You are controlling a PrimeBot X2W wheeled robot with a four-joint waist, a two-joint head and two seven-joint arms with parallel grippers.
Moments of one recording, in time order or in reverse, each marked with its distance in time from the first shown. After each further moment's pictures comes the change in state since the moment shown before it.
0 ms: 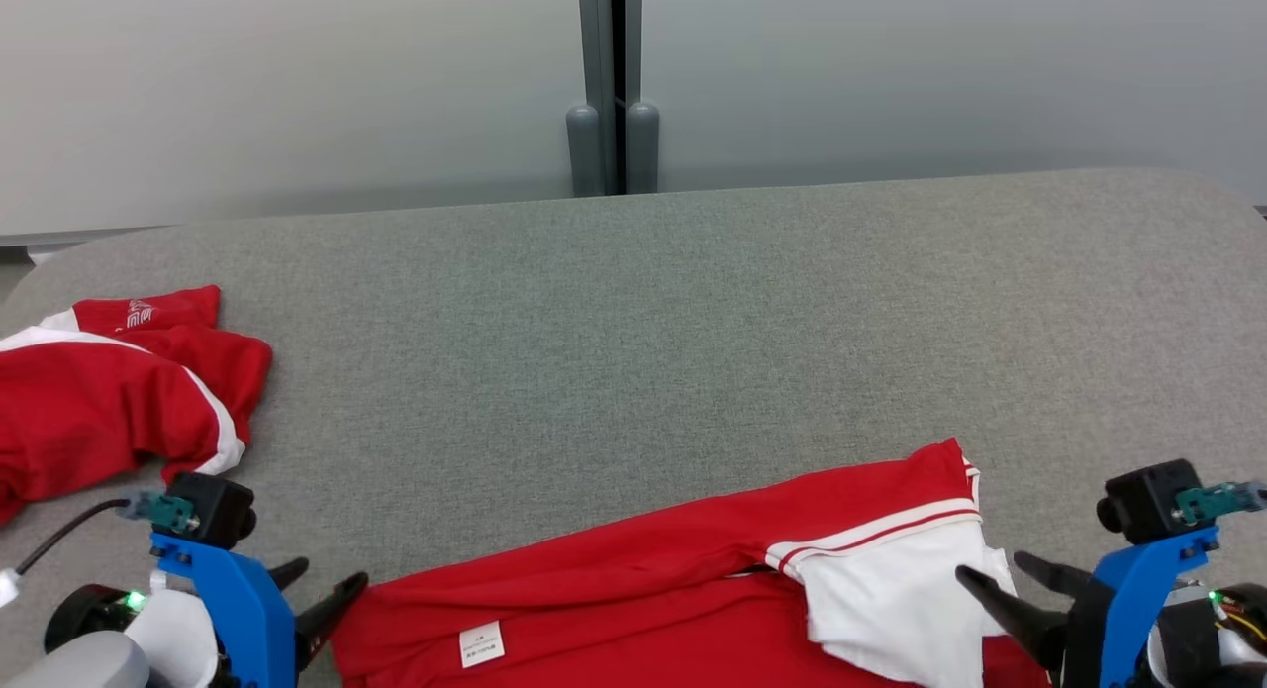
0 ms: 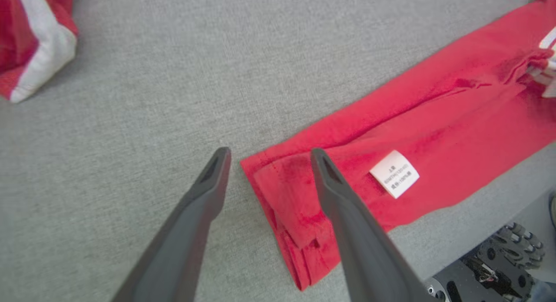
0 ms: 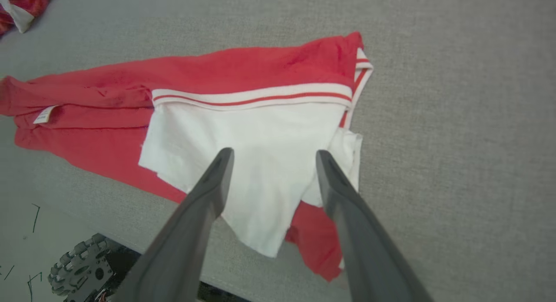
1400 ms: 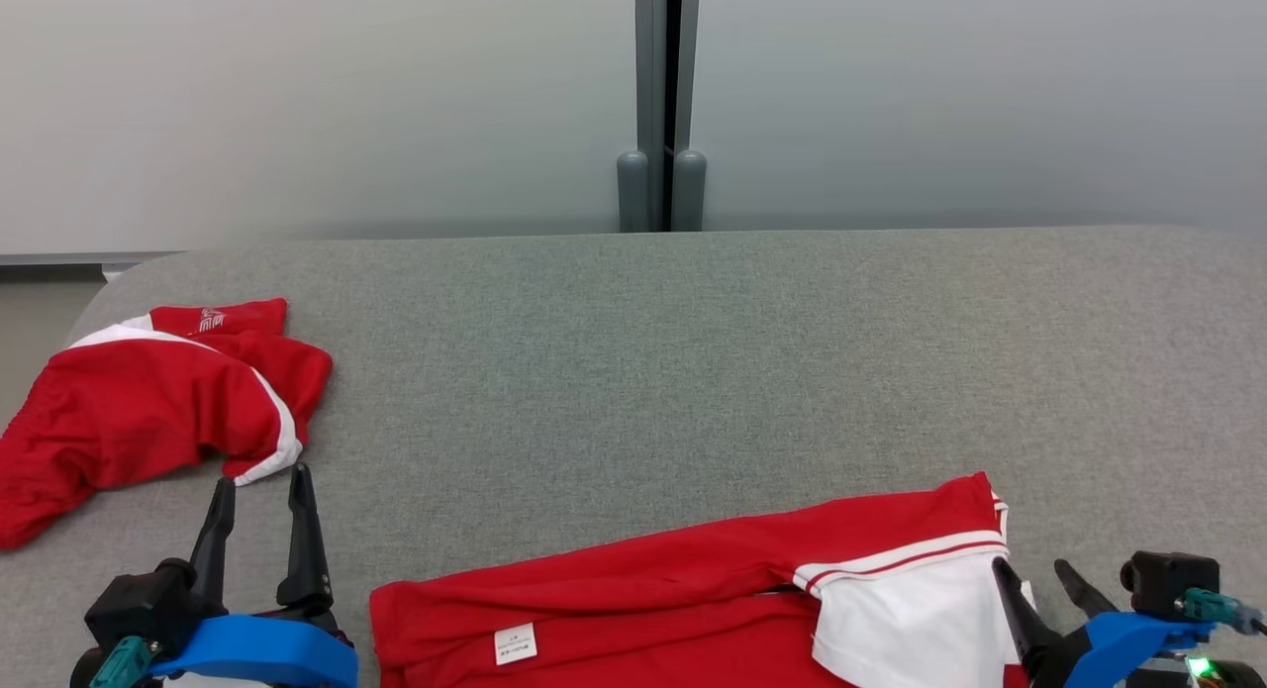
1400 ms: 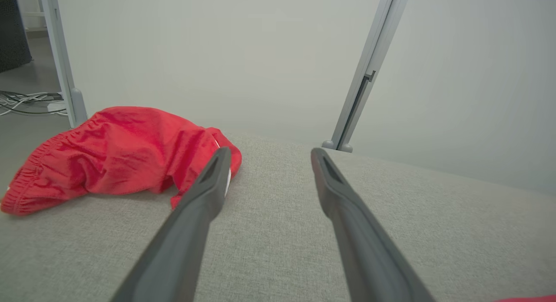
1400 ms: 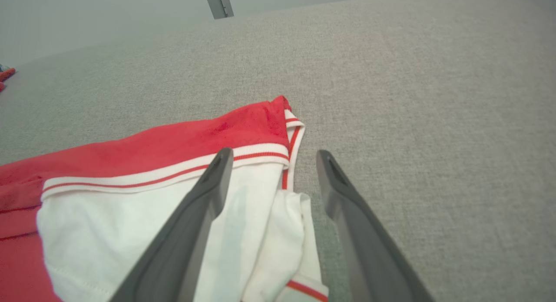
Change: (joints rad) left arm 0.406 -0.580 0.851 0.043 0.679 0.059 -0.562; right arm -0.088 0.154 -0.049 0.562 -0.234 0.000 -0.767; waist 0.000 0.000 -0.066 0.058
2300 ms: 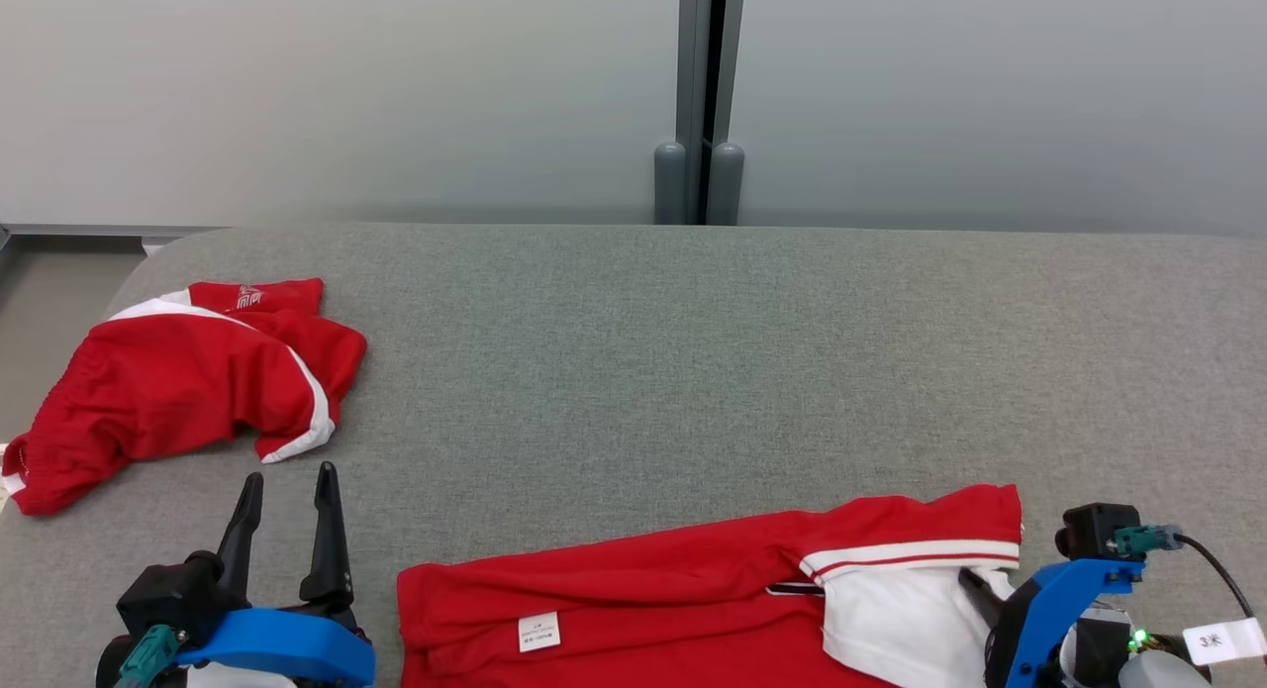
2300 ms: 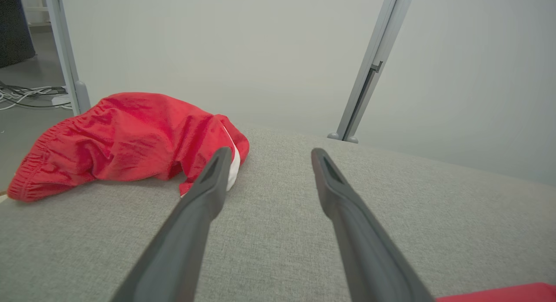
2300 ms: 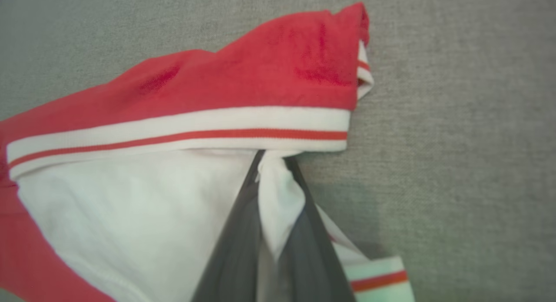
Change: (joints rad) left arm -0.042 -0.110 0.111 0.114 0.151 -0.137 0.000; right arm -0.179 -0.010 0.118 0.219 0.156 0.000 0.280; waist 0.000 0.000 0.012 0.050
